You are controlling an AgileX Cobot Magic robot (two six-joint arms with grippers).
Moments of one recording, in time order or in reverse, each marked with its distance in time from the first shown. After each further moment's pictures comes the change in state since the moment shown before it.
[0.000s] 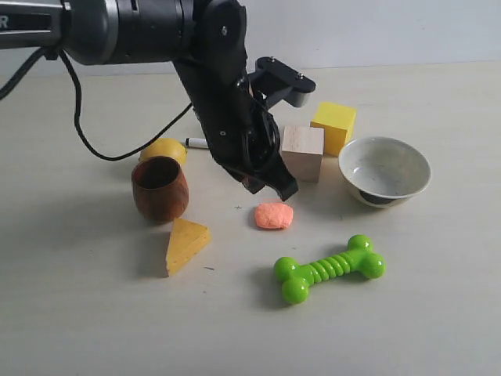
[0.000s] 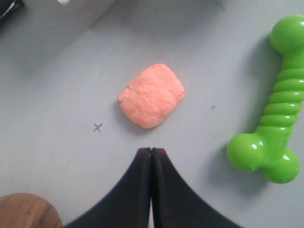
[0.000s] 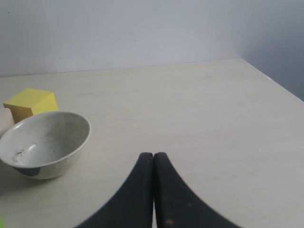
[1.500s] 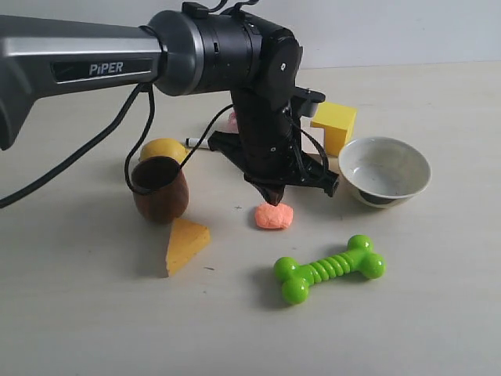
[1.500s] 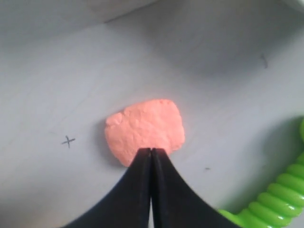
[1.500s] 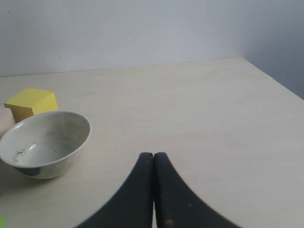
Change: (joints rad) left arm -0.055 0.196 -0.209 0.080 0.085 -0.494; right arm 0.000 0.000 0.000 0.002 0.000 0.000
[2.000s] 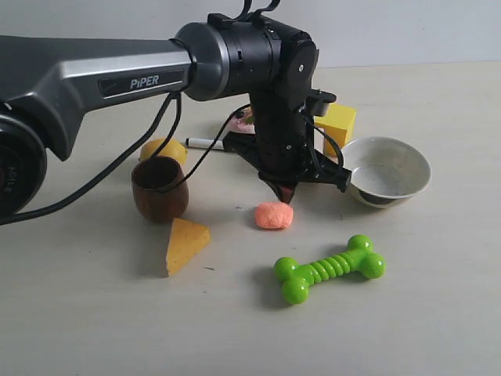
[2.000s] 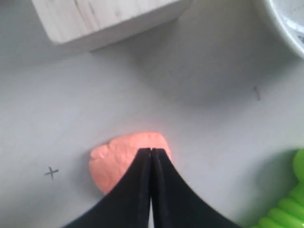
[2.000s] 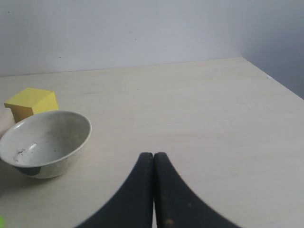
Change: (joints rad) left arm 0.000 0.107 -0.157 -0.004 0.059 -0.018; right arm 0.000 0.000 0.000 0.002 0.002 0.000
